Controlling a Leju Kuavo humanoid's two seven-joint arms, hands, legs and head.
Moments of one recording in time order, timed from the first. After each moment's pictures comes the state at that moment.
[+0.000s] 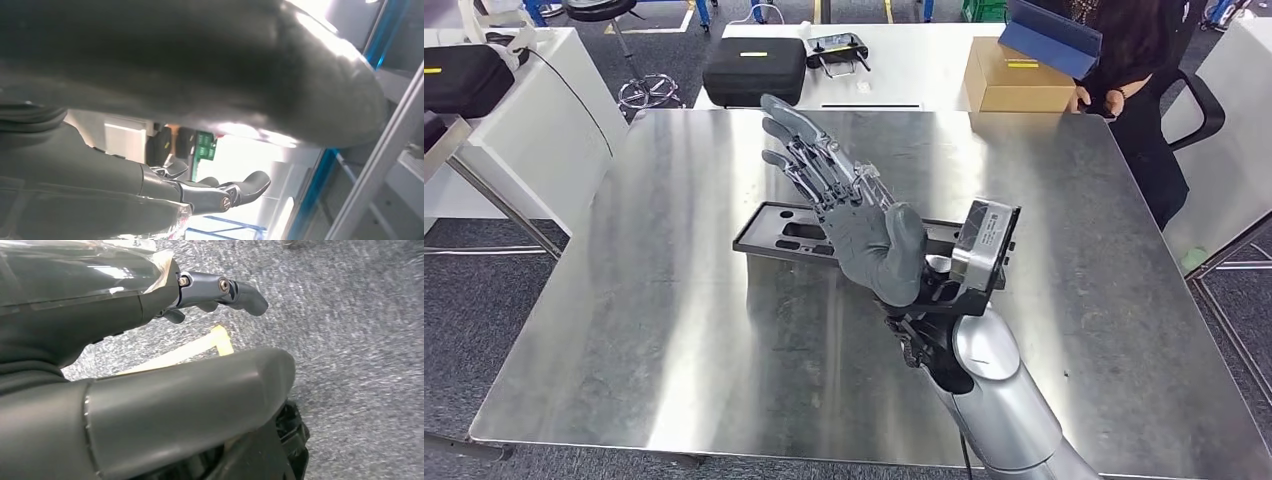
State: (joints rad) left arm -0.06 -0.15 0.65 -0.21 -0.84 0.12 -0.38; right arm -0.56 0.09 0.62 -1.71 -0.34 0.21 -0.18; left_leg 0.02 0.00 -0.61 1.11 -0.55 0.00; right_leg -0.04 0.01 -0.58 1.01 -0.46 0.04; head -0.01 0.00
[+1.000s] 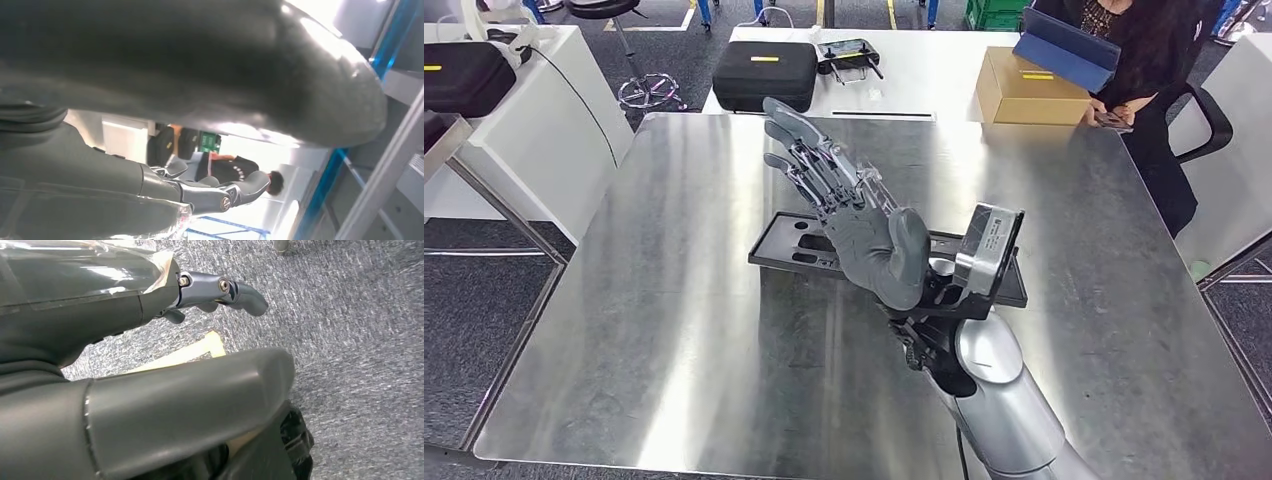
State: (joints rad) left arm -0.05 -0.15 0.65 -0.22 -0.84 0.12 -0.38; right arm -0.55 0.08 0.61 -1.72 -0.34 0.21 -0.18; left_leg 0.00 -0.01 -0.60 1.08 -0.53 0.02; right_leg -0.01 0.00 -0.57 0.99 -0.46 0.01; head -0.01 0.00
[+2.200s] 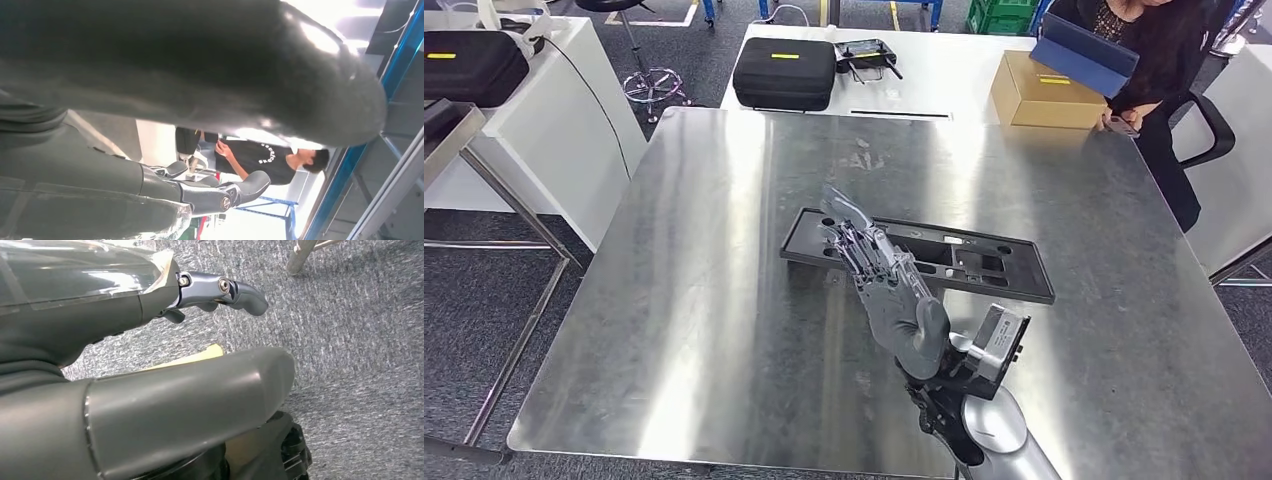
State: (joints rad) left arm -0.04 -0.14 0.70 -0.20 -0.78 0.12 -0.44; right arm -0.29 -0.01 0.61 -1.77 -0.23 0.12 -0.33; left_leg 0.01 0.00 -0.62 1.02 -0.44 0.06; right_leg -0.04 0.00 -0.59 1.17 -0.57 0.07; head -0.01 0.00
